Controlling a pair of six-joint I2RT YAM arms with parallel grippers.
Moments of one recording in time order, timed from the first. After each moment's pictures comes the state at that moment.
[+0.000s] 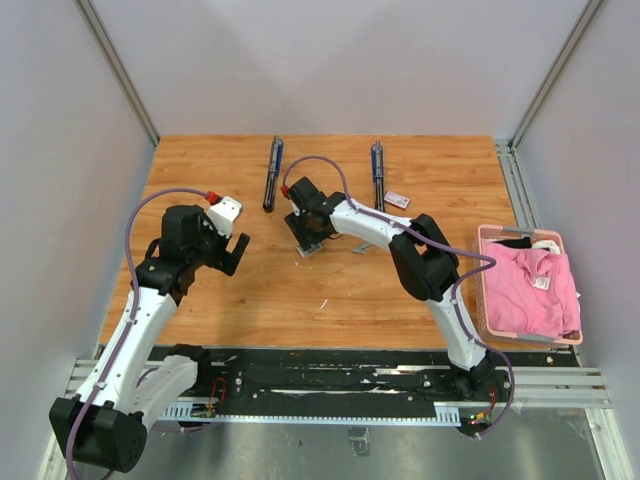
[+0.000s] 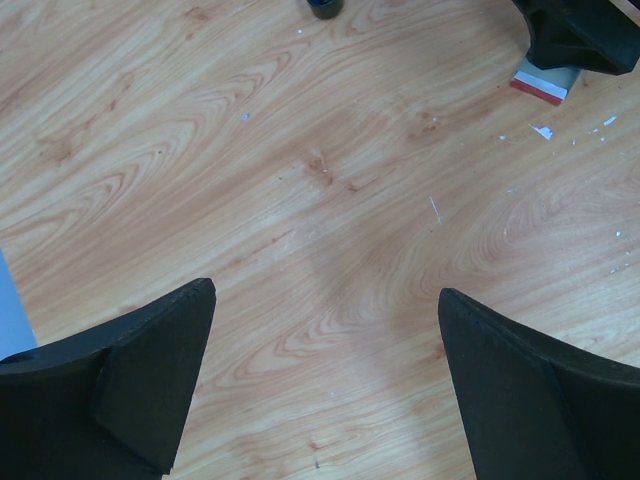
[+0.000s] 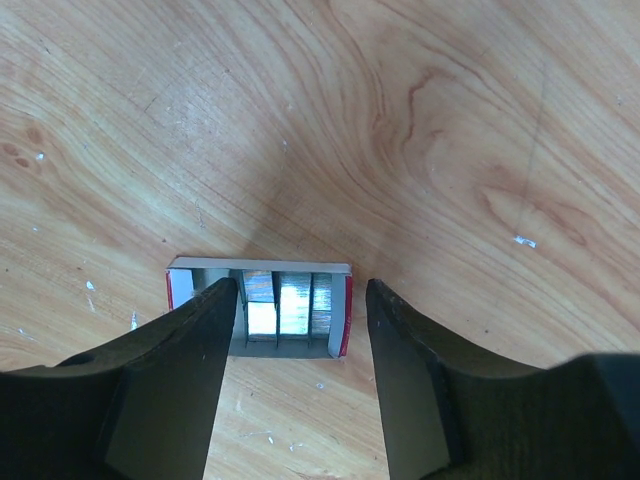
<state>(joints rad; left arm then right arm) -0.17 0.87 0.78 -0.54 0.09 0.36 0.79 2.26 1.80 -0.59 0.09 0.13</state>
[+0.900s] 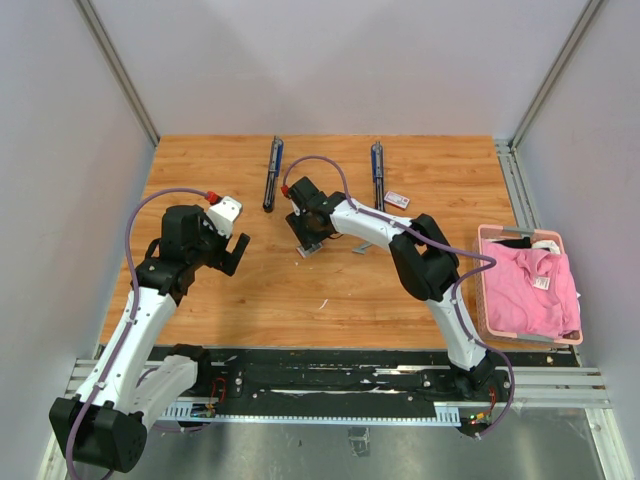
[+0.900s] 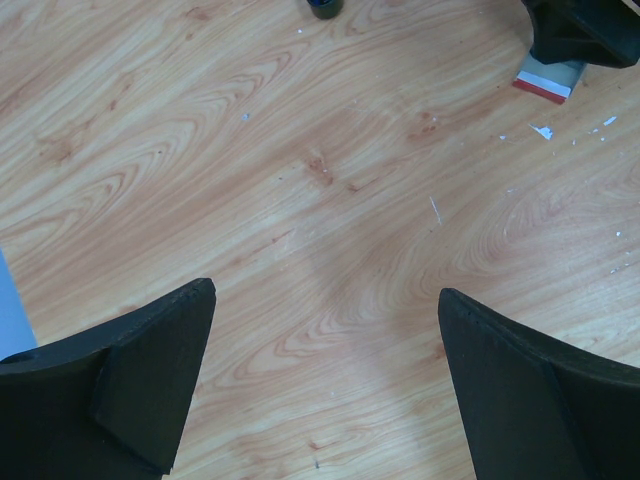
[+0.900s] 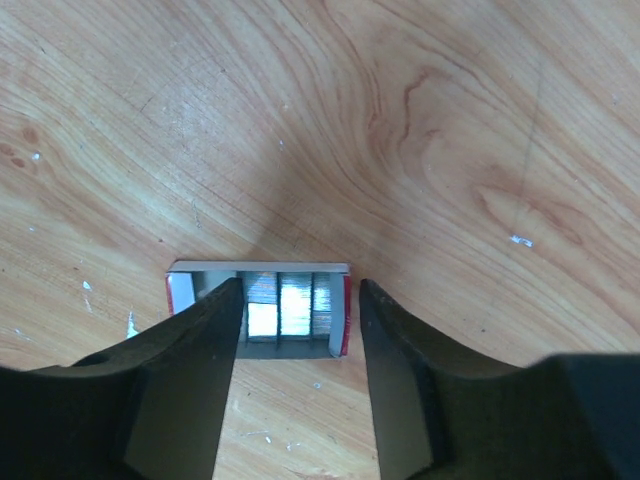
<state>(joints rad) -0.17 0.87 0.78 -0.54 0.09 0.36 0.79 2.26 1.80 -0.59 0.09 0.13</state>
